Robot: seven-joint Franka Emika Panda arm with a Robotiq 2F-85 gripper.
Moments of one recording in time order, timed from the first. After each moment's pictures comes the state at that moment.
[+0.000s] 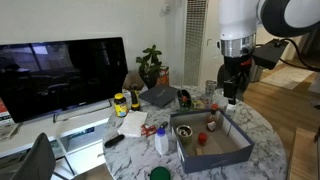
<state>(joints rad) 0.06 -0.34 0.34 -2.43 -0.08 1.93 0.41</state>
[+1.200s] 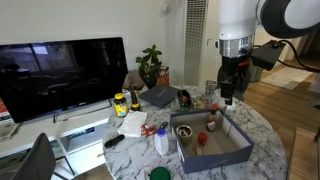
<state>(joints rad) 0.08 -0.32 0.34 -2.43 -0.08 1.98 0.40</state>
